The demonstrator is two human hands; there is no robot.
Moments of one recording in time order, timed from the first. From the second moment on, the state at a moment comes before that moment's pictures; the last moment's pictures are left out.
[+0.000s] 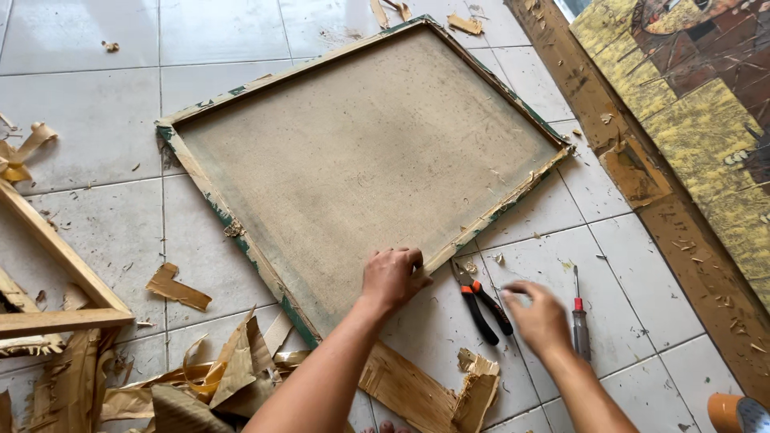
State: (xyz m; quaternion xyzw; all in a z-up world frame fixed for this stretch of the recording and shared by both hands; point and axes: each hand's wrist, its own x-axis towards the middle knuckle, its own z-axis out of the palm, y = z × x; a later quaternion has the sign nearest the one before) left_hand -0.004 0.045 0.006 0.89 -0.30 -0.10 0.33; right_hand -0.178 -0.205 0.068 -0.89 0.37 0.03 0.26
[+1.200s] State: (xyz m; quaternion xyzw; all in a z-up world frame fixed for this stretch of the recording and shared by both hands) left_hand 0.003 0.015 -0.009 0.93 -0.20 -0.07 0.29; right_hand -0.134 -0.095 0.175 -0.89 0.30 0.23 0.25
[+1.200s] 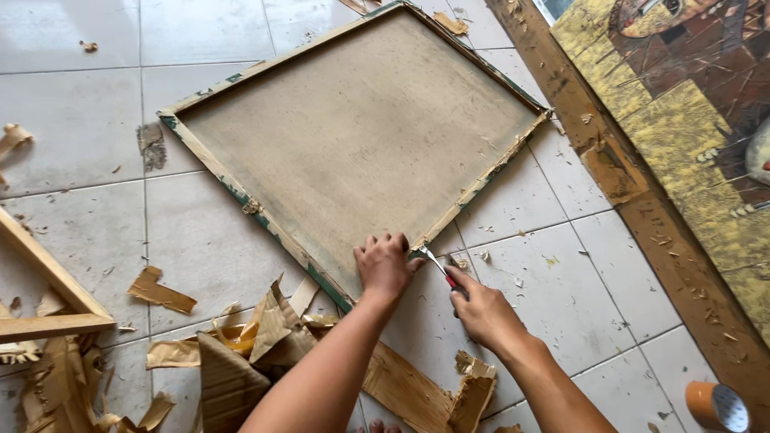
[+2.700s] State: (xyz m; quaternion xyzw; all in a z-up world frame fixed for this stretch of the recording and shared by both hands) left_hand -0.002 0.025 0.003 0.92 -0.18 -0.05 0.34; right_hand -0.117 -0.119 0.082 -0.26 0.47 0.16 0.83
